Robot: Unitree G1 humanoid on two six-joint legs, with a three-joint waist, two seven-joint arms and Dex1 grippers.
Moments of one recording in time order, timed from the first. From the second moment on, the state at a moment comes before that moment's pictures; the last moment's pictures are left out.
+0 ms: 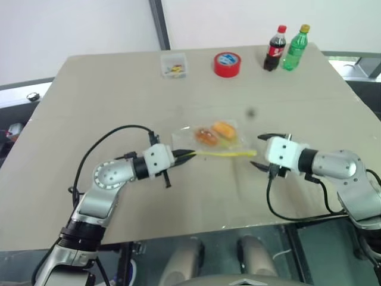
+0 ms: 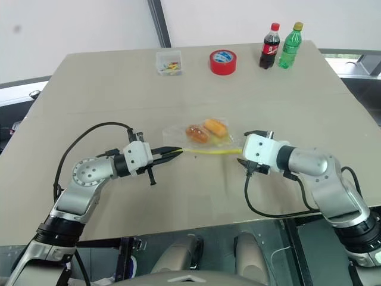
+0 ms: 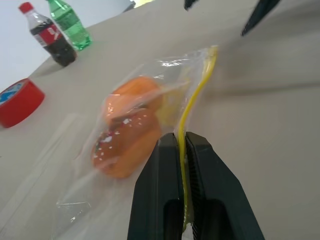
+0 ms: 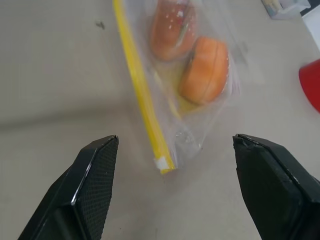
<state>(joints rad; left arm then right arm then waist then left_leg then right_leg) -0.25 0.64 -0.08 -0.07 -0.20 -0.14 -0.93 -0.30 -0.76 0.24 -0.42 -0.16 0.36 0.81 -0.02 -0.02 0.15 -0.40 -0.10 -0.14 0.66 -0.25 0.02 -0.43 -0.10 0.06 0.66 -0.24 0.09</state>
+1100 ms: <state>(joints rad) -0.74 0.57 -0.06 0.40 -0.10 -0.44 -0.87 -0.73 -0.61 0.22 0.00 -0.33 0.11 0.45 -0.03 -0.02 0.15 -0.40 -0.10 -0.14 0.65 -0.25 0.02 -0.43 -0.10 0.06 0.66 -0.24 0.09</state>
